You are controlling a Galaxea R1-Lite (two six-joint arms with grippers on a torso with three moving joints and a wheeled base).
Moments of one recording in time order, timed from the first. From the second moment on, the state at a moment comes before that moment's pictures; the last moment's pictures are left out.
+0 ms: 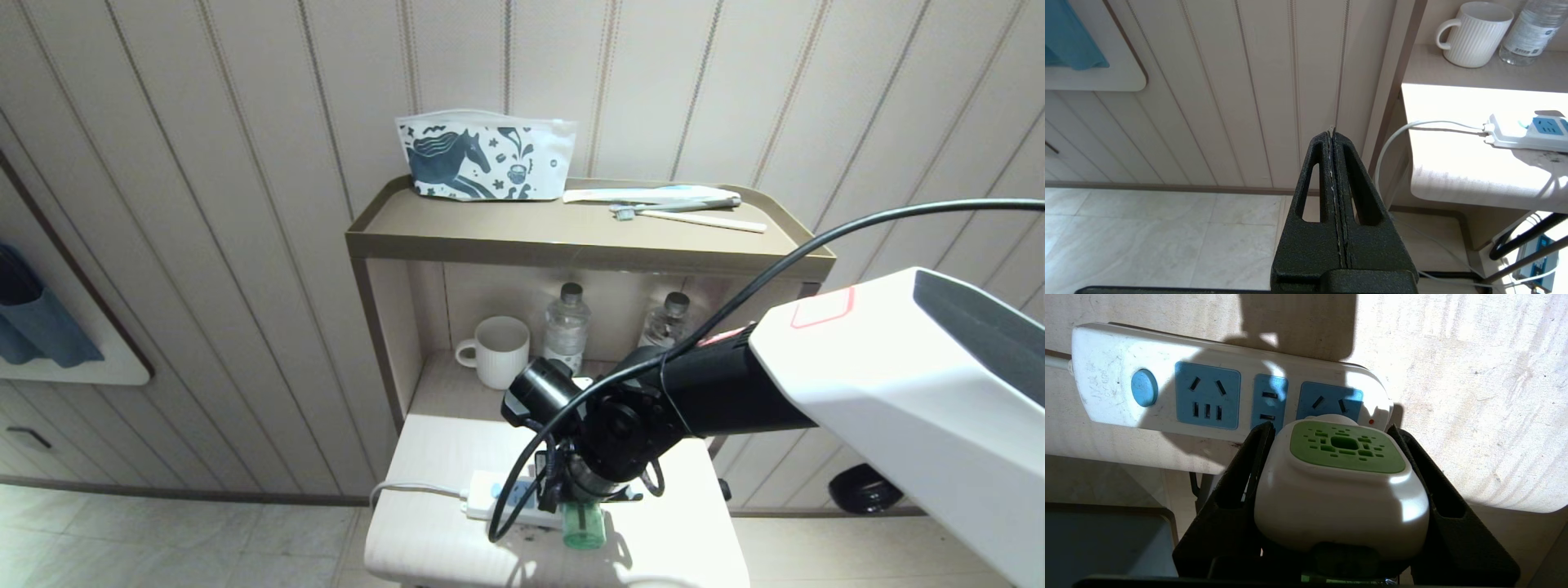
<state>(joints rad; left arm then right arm) 0.00 0.00 -0.03 0.11 -0.01 0.03 0.78 2.21 -1.44 0.50 -0.27 0.75</state>
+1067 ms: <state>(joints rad) 0.00 0.00 -0.03 0.11 -0.01 0.03 0.78 2.21 -1.30 0.28 -0.27 0.73</state>
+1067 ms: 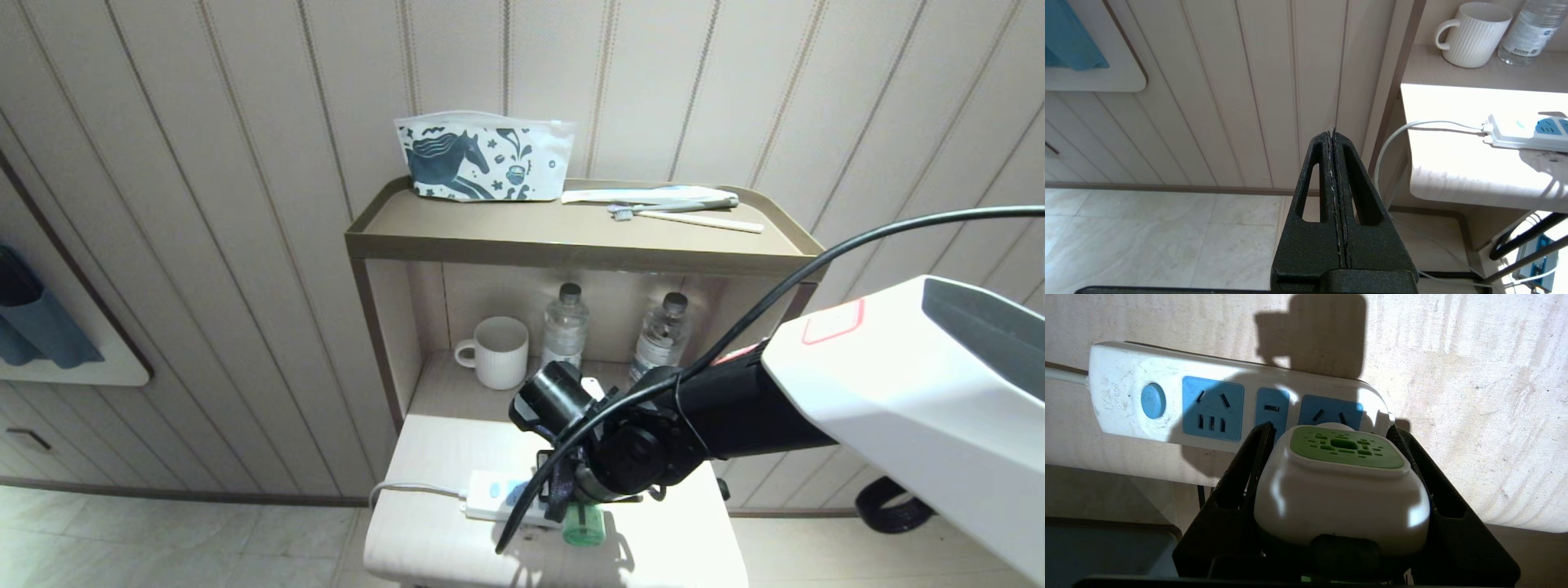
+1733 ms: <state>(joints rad) 0.00 0.00 -0.03 0.11 -0.01 0.03 0.81 2.20 -1.25 0.27 -0.27 0.74</state>
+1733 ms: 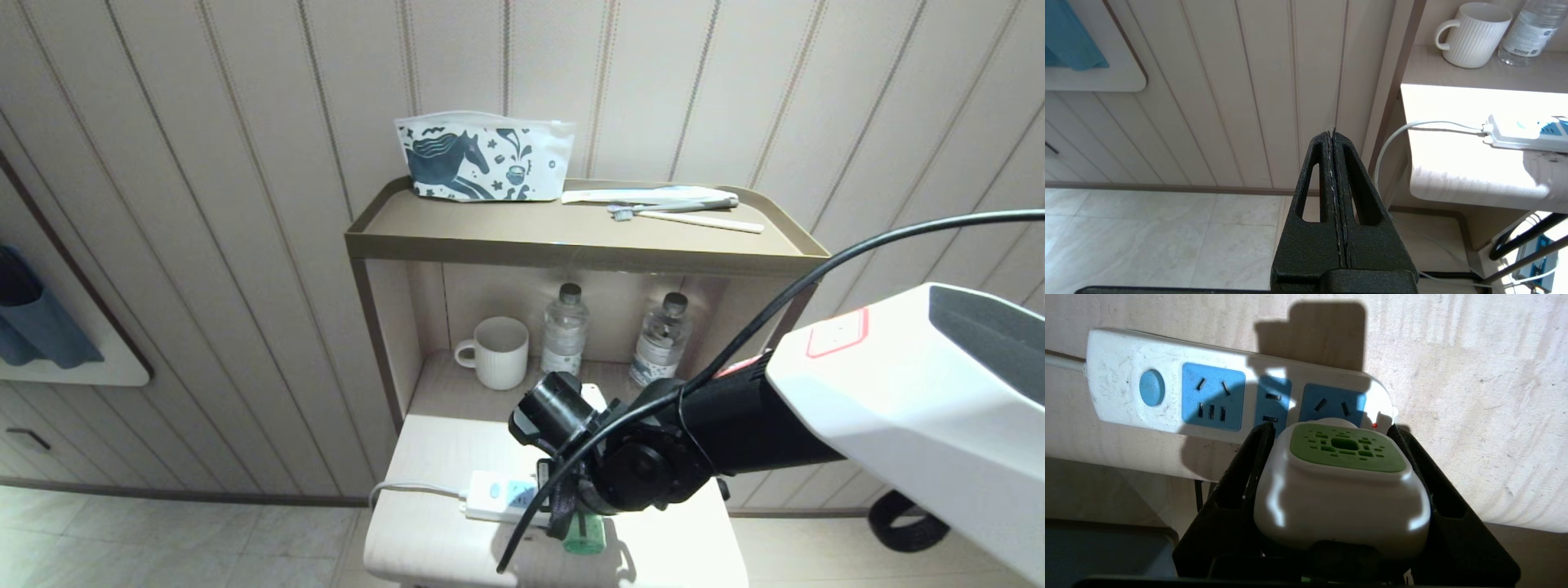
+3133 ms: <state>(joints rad) 0.00 0.00 -0.03 0.11 -0.01 0.03 0.82 2.07 -1.26 0.28 -0.30 0.71</state>
